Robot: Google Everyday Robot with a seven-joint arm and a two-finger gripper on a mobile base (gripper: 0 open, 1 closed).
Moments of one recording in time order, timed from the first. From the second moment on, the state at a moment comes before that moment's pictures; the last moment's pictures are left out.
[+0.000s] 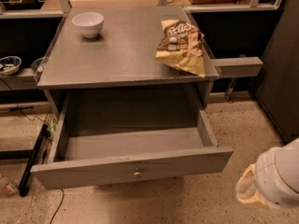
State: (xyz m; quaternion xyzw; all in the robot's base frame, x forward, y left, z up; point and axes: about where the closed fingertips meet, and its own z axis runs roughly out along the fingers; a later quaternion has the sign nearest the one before) arm 0.314 -0.217 0.769 -0.62 0.77 0.03 0.11
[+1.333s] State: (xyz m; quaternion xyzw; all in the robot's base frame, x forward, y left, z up) arm 0.426 -0.179 0.675 -0.63 0.76 0.06 0.14
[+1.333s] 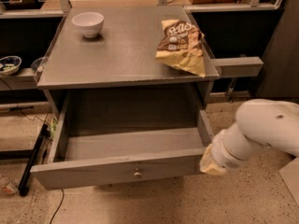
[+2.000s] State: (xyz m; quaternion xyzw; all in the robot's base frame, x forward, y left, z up) arm 0.446 -0.170 0.661 -0.63 0.76 0.07 0.15
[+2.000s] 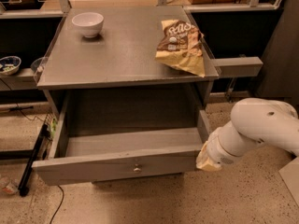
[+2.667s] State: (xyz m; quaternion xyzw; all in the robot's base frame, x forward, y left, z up) arm 0.446 -0.170 0.661 -0.63 0.76 0.07 0.15
